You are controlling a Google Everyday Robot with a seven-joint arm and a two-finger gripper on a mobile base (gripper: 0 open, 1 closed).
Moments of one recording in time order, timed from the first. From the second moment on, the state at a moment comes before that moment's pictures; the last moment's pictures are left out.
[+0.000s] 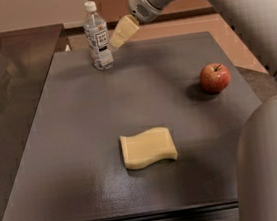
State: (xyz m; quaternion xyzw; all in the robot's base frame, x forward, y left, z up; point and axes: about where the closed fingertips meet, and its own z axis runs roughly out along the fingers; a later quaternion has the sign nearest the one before) arm 0.743 0.008 0.957 -0.52 0.74 0.13 0.40
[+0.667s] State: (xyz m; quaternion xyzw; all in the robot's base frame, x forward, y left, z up) arm 0.765 0.056 0.954 -0.50 0.73 0.16 0.43
